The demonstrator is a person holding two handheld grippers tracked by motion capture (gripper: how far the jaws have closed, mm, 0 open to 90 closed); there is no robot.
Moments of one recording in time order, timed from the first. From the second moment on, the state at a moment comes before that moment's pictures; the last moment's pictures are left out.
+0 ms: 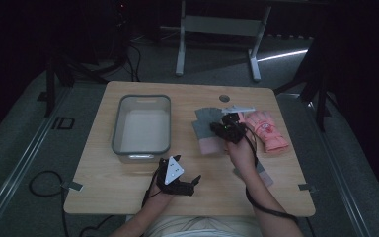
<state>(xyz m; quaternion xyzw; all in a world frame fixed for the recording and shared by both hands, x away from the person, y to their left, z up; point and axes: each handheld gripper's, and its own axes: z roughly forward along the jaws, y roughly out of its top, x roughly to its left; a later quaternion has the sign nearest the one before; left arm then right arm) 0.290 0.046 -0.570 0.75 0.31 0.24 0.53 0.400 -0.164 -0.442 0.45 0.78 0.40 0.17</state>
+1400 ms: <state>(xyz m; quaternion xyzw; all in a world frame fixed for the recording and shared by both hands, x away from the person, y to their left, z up) 0.287 0.046 -0.570 0.75 0.31 0.25 0.53 0.316 -0.193 -0.526 0.53 0.75 0.38 0.16</state>
